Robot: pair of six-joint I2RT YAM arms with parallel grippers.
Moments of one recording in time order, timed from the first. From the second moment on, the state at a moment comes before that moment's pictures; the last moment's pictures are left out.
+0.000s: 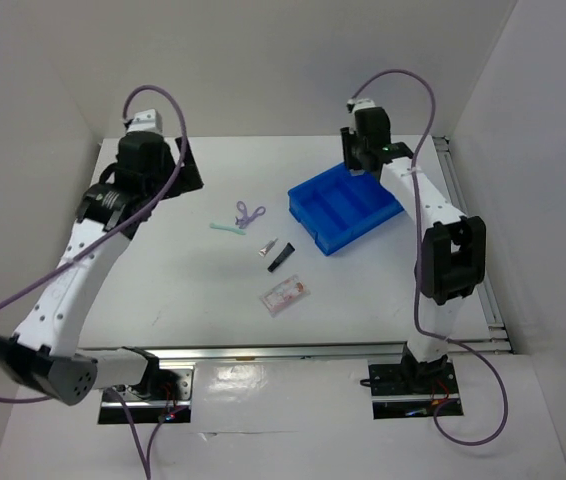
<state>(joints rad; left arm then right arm) -0.31 1.24 1.49 -0.75 -0.32 -0.43 0.28 1.86 1.68 -0.43 0.16 0.00</state>
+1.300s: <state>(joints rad) -0.31 1.45 1.52 -0.83 -0.17 -0.40 0.45 1.73 1.59 -0.34 0.36 0.27</state>
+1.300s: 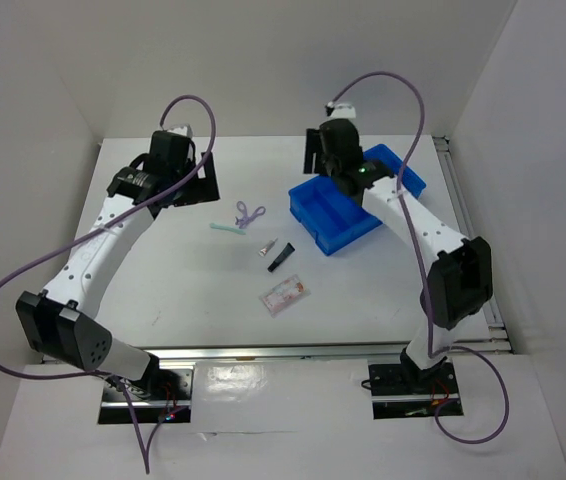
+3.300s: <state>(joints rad) -0.30 1.32 1.51 -0.83 -0.29 -0.47 0.78 1.80 1.46 -0.41 0.44 0.45</state>
